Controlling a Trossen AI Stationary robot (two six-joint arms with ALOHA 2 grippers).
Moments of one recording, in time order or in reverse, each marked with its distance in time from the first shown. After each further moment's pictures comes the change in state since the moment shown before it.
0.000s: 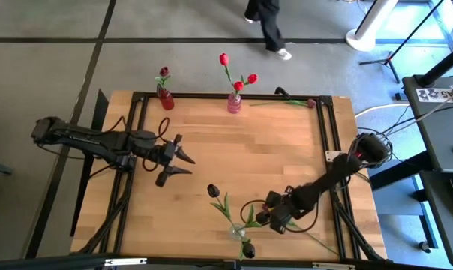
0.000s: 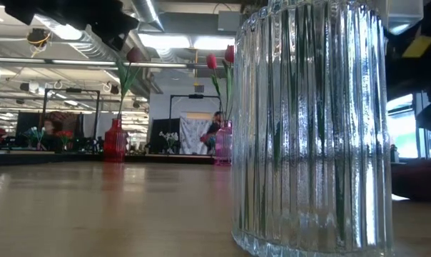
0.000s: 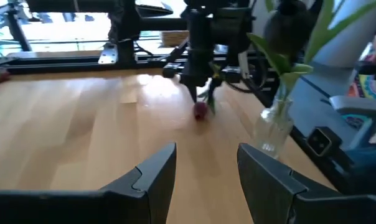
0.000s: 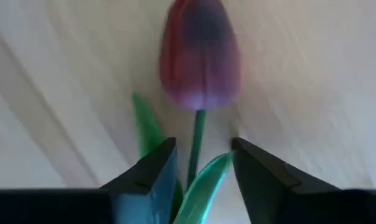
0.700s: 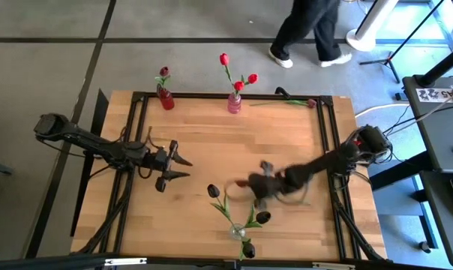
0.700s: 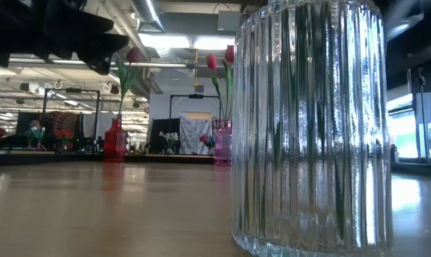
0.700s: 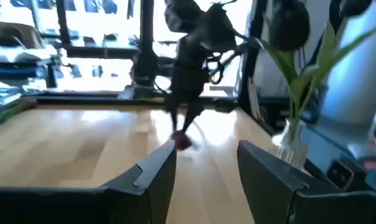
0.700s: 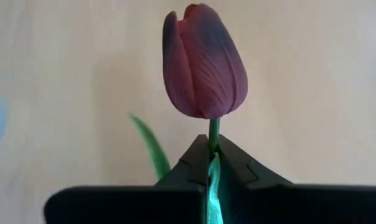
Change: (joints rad) left arm -0.107 0.000 -0.381 0.659 -0.192 -0.056; right arm -0.268 -0.077 0.002 0.308 0.342 -0.668
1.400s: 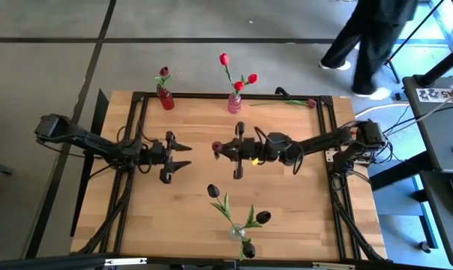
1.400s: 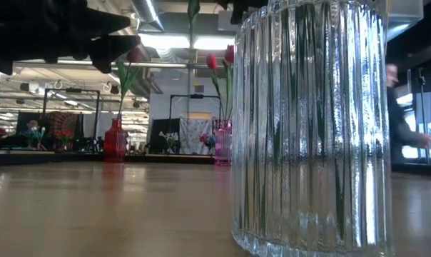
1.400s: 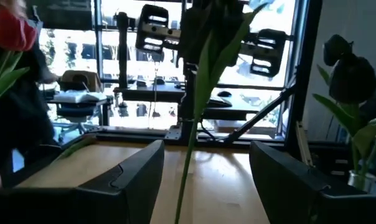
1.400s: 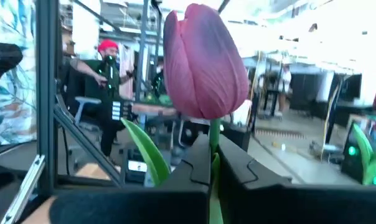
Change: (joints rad) left arm 0.063 0.117 -0.063 0.366 -0.137 0.054; right arm -0.268 0.005 0.000 1.248 -0.273 -0.595
